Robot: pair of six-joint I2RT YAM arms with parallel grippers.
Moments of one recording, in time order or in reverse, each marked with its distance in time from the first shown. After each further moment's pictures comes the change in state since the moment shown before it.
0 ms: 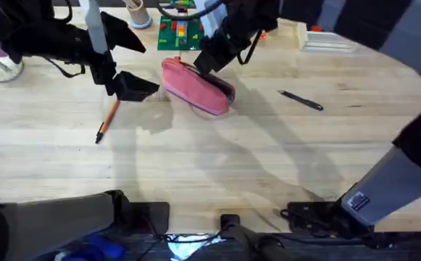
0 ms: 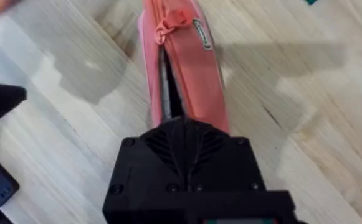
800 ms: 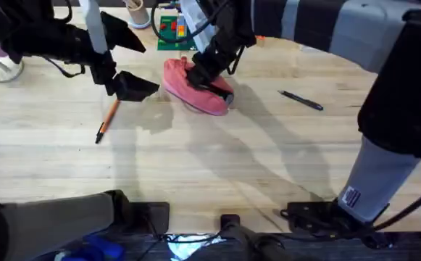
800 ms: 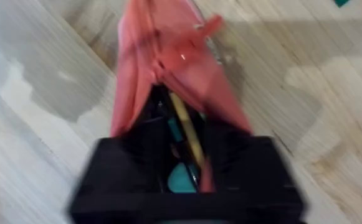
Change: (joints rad) left arm 0.000 0.000 0.000 0.001 0.000 0.000; right arm 0.007 0.145 -0.001 0.086 -0.005 0.003
